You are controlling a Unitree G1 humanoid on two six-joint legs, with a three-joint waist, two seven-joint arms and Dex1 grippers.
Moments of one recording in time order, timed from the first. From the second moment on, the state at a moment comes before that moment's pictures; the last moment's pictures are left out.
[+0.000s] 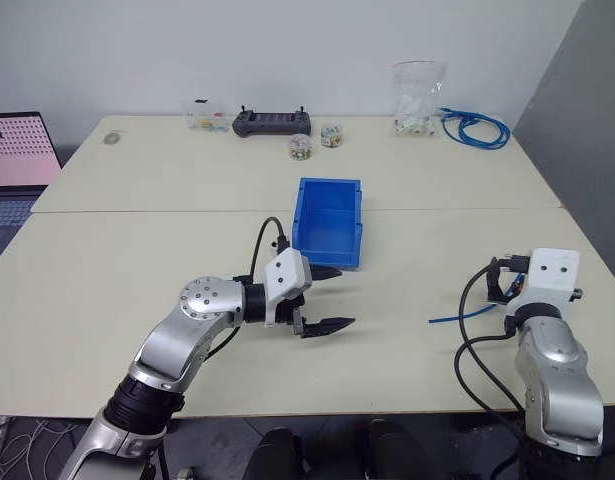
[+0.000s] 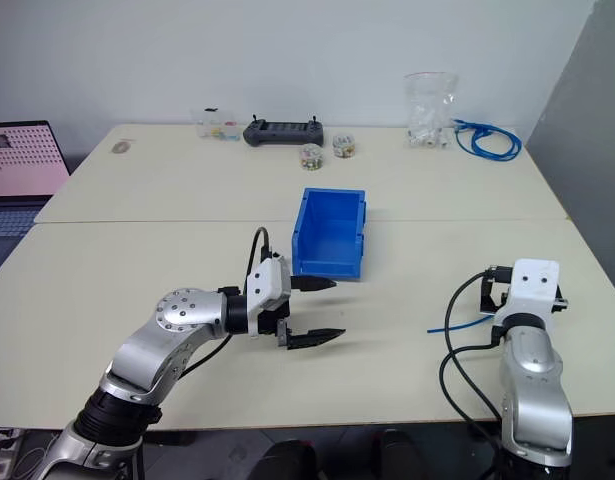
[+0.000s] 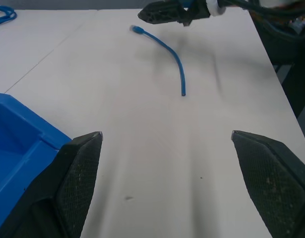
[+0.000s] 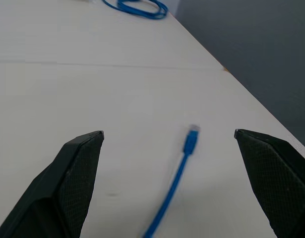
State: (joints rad) left arm -0.35 0.56 -0.26 -0.25 -0.31 0.35 -1.00; right arm -0.10 -0.19 -0.30 -0.48 -0.06 0.77 -0.06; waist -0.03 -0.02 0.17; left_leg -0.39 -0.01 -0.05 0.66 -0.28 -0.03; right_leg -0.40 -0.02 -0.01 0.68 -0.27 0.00
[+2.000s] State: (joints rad) left arm 0.11 0.79 0.00 -0.20 -0.26 0.13 -1.04; right arm -0.58 -0.65 0.44 -0.03 0.10 0.24 1.22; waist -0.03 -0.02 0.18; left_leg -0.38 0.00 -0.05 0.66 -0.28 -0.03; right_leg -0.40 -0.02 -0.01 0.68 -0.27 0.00
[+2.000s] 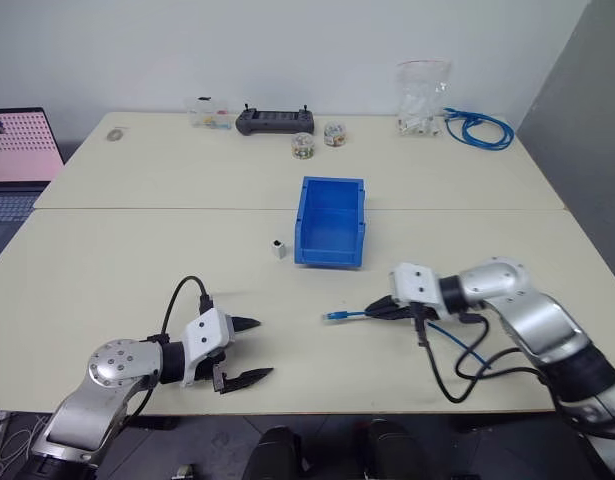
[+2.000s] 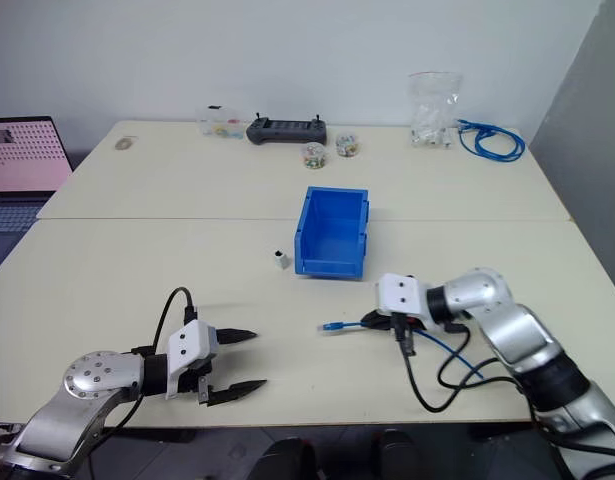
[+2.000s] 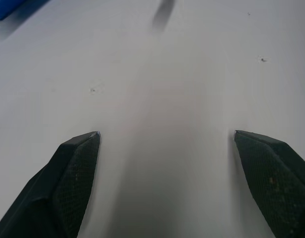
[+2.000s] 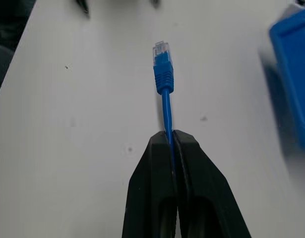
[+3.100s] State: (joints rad) left arm -0.20 0.66 -0.16 0.00 -0.18 0.01 -1.06; right arm -0.17 -0.63 0.11 -0.57 0.34 0.79 0.98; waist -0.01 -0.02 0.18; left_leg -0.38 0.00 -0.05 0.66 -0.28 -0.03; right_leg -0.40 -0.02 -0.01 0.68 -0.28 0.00
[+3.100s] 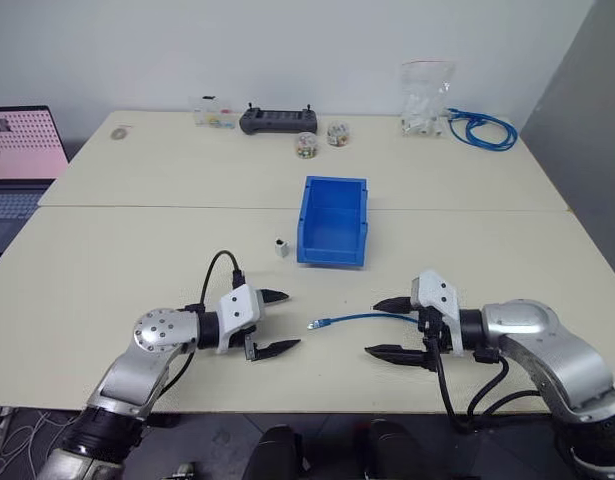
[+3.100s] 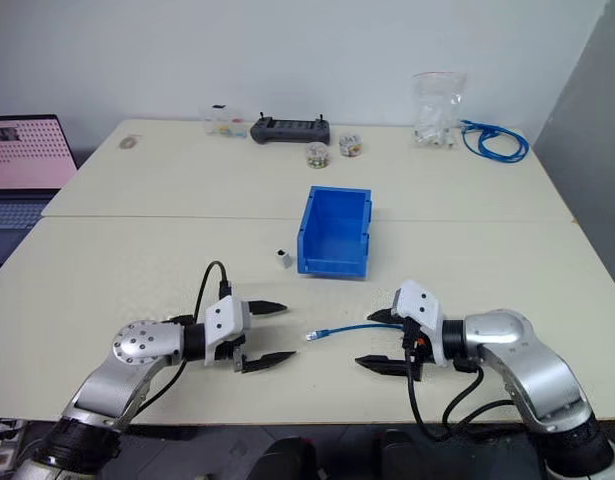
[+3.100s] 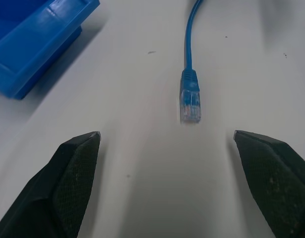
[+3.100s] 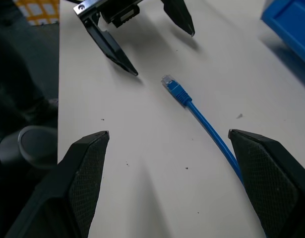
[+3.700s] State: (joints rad) left arm -0.35 0.62 -0.30 0.12 -0.09 -0.03 -1.17; right arm -0.09 -0.67 0.06 -0.69 0.44 0.87 0.81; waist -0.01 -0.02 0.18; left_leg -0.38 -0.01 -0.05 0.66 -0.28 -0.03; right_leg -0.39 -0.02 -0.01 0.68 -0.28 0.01
